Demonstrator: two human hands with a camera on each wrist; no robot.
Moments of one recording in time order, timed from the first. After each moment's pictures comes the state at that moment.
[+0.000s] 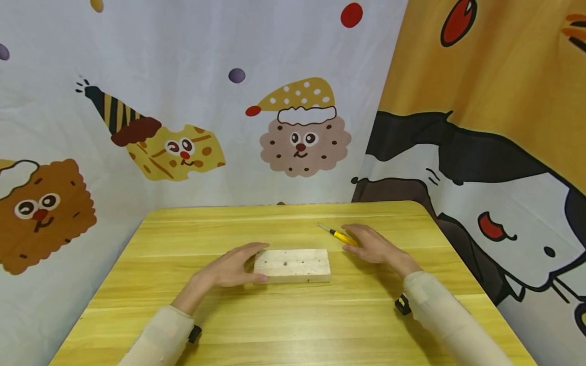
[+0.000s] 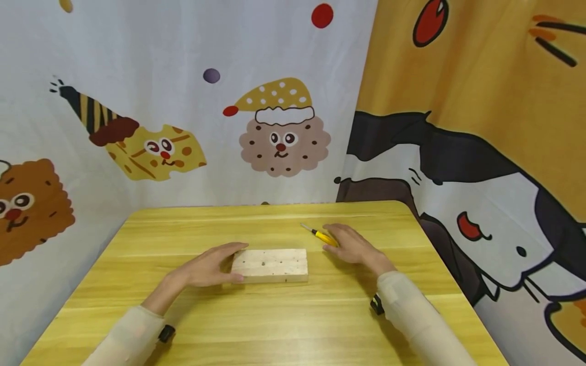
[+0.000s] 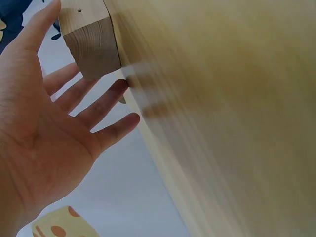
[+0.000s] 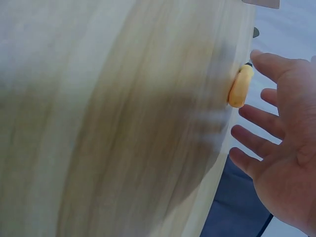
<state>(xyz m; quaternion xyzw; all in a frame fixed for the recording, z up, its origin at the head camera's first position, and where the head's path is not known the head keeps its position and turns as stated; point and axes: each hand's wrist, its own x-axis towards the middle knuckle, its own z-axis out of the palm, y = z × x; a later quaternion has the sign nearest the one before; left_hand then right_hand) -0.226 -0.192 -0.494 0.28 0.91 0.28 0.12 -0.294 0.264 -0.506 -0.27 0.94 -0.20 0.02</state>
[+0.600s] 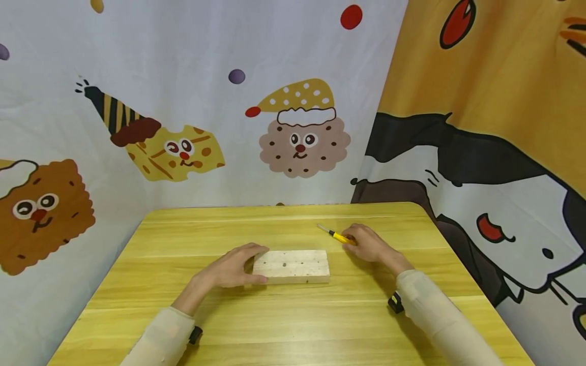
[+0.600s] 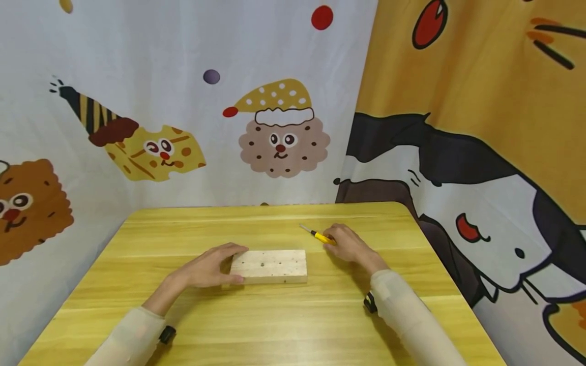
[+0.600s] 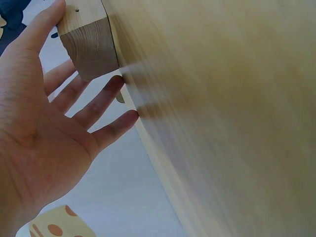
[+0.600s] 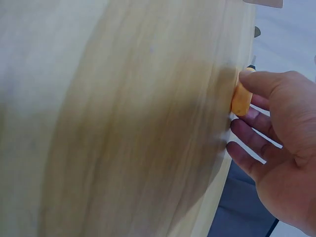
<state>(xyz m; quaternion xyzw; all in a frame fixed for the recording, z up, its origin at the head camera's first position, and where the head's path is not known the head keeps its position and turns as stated) -0.228 -0.191 -0.499 0.29 0.91 0.29 0.10 -0.306 0.254 -0.511 -0.27 0.94 -0.19 -0.01</state>
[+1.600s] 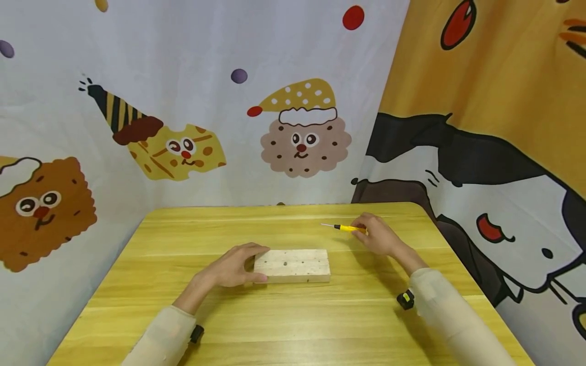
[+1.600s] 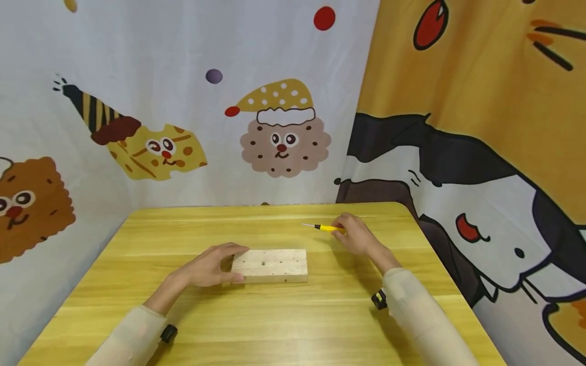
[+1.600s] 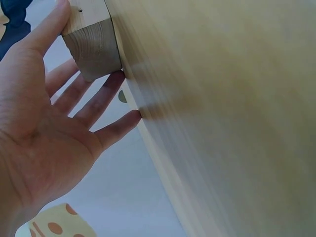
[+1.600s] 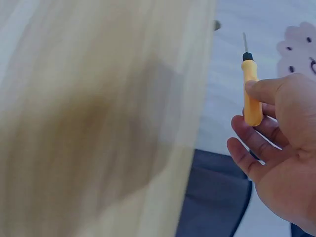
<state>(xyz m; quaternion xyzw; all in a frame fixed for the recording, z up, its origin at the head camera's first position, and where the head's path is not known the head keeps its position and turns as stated) -0.224 -0.190 -0.496 0.30 0.90 0.30 0.10 -0.295 0.268 -0.474 -0.26 0.94 -0.23 -0.07</state>
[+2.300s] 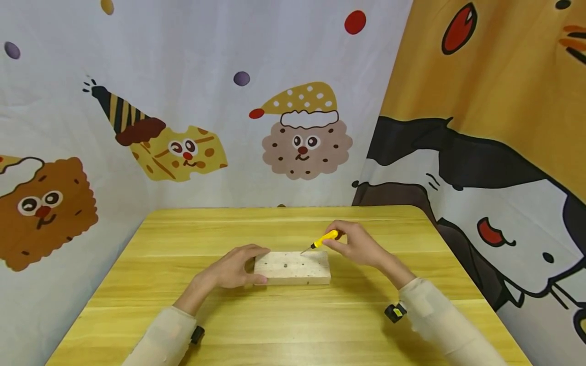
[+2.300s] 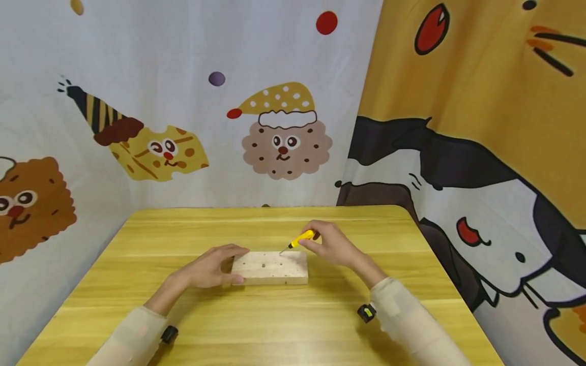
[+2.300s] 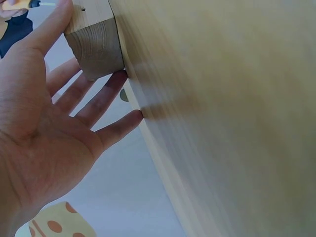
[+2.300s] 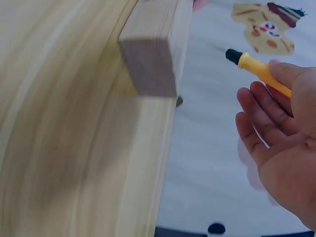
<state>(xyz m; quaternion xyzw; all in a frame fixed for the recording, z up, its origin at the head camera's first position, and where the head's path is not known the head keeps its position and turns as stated) -0.225 -0.192 -0.495 0.30 0.90 0.29 0.09 -0.257 0.201 -0.446 -0.34 0.87 -0.36 -0.05</state>
